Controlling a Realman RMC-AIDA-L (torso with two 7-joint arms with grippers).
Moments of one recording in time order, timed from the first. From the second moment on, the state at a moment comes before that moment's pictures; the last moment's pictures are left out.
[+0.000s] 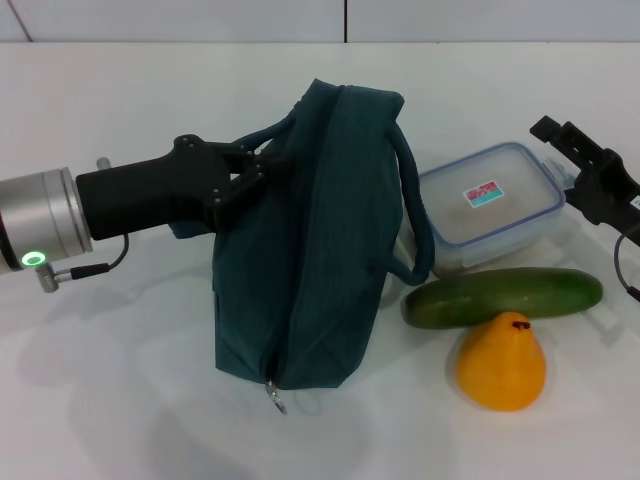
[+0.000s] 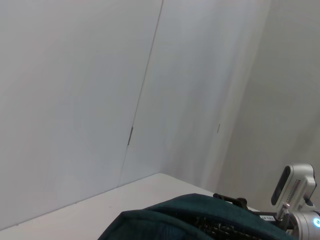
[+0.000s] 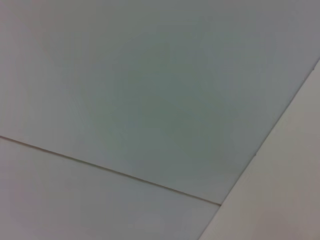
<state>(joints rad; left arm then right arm) -0.44 -2.09 0.89 0.70 1.66 1.56 -1.38 0.56 2.03 -1.14 0.01 -0.81 -1.26 1.70</state>
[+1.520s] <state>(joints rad) -0.44 -2.09 0.88 0.69 1.66 1.56 -1.38 0.56 2.03 -1.15 0.00 -0.81 -1.23 1.58</state>
